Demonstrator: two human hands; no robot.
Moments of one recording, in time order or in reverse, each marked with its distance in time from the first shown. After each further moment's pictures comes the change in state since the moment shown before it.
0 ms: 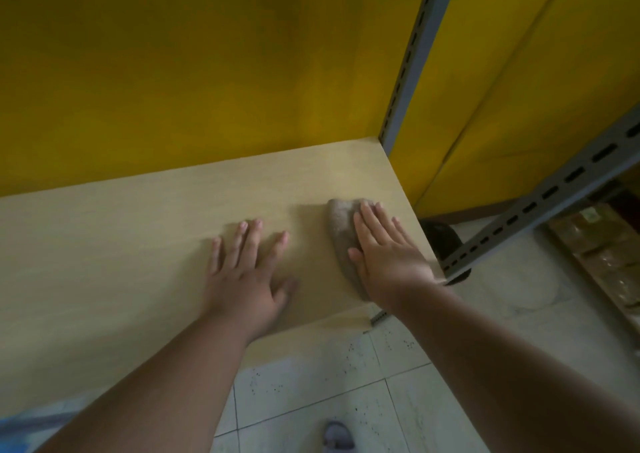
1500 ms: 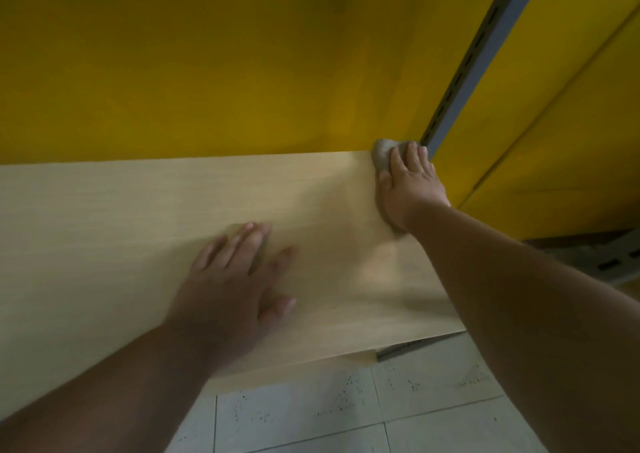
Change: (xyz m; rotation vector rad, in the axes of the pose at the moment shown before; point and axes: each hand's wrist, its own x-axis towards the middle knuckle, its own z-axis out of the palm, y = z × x) left_hand 0.002 -0.033 0.007 0.016 0.136 0.119; right_hand 0.152 0.033 -0.012 0.076 0.109 0.203
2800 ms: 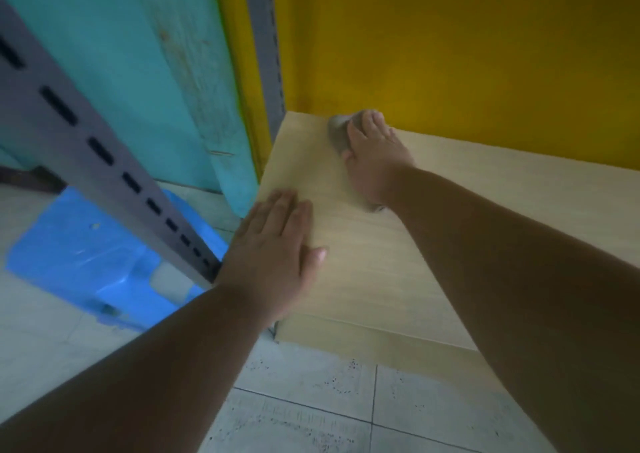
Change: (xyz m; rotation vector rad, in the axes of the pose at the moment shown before) left_hand -0.236 -0.342 -0.004 -0.116 0.137 -0.415; right_hand -0.101 -0.552 0.074 0.015 -0.111 -0.613
